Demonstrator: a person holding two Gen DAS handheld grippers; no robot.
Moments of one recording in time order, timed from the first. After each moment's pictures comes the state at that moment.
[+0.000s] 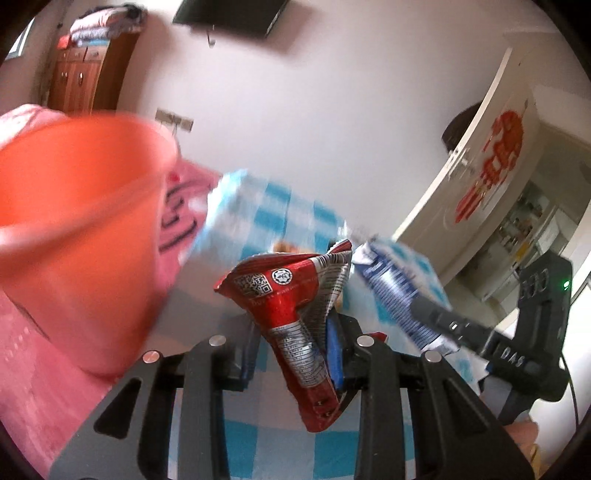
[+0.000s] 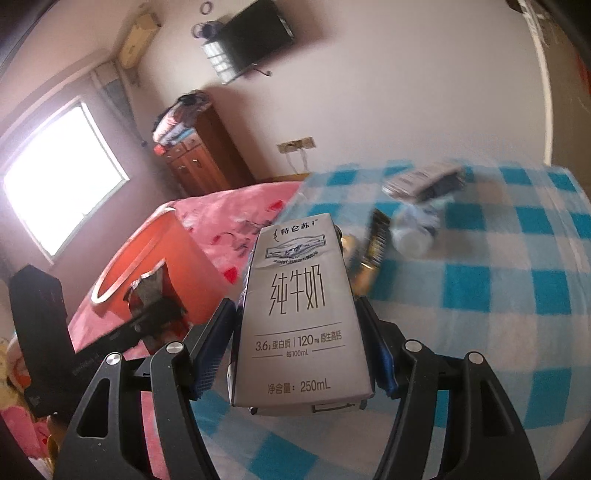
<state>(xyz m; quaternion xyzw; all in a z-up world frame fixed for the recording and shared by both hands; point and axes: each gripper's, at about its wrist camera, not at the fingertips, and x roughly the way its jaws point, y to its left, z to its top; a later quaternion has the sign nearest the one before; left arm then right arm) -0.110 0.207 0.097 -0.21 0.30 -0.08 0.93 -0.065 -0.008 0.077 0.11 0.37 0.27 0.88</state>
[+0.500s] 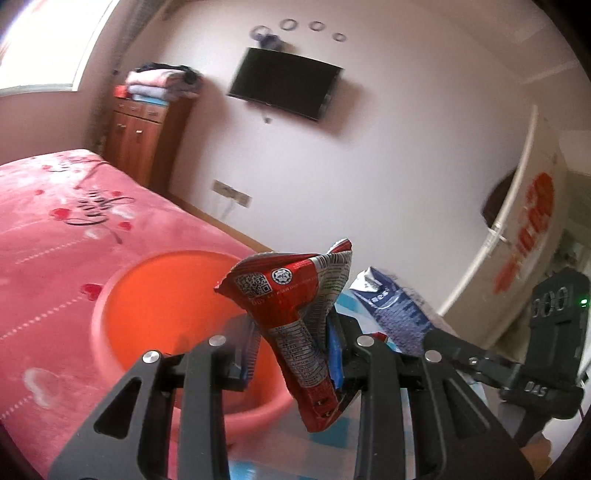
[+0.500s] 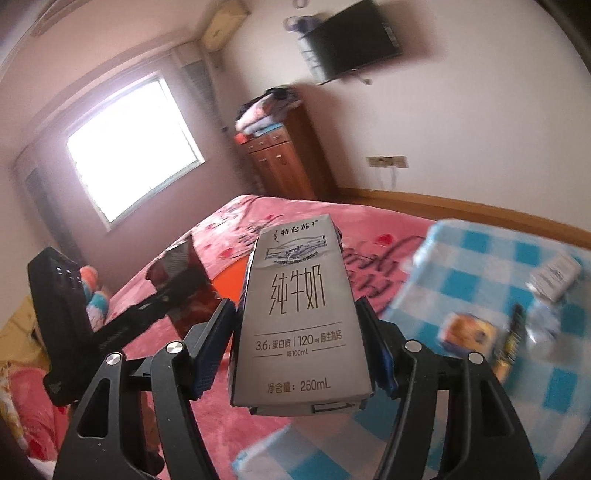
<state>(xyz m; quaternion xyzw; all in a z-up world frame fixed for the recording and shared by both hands) -0.137 0.319 0.174 -0.21 0.20 0.05 0.95 -0.046 0.134 0.159 0.07 0.32 0.42 0.85</state>
